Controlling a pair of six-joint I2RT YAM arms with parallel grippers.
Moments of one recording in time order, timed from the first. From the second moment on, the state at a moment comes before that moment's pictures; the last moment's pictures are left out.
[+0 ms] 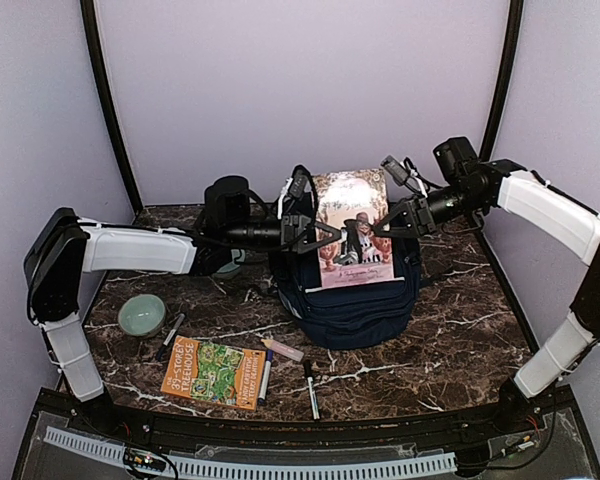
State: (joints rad) left arm -0.78 1.81 1.22 0.55 0.78 -0.67; right arm 0.38 1.55 1.43 -0.83 -1.05 -0.29
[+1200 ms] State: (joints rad) left arm -0.78 1.81 1.24 0.52 0.61 -0.70; right arm 0.40 1.47 1.13 -0.38 -1.24 -0.01
